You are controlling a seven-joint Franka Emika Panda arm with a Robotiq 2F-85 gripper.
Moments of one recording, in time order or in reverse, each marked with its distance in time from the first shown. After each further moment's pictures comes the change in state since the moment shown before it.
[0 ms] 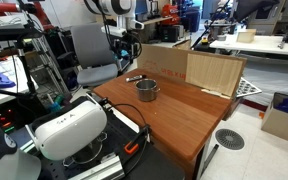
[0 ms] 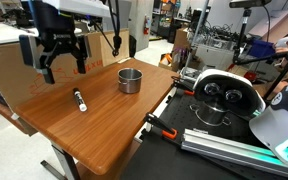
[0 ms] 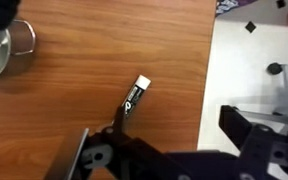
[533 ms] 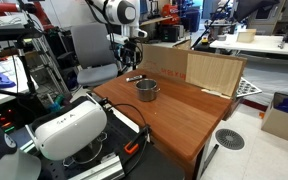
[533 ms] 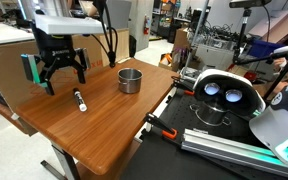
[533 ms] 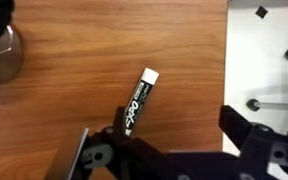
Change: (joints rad) arm 0.053 0.122 -0.061 0.096 -0.007 0.002 0.104
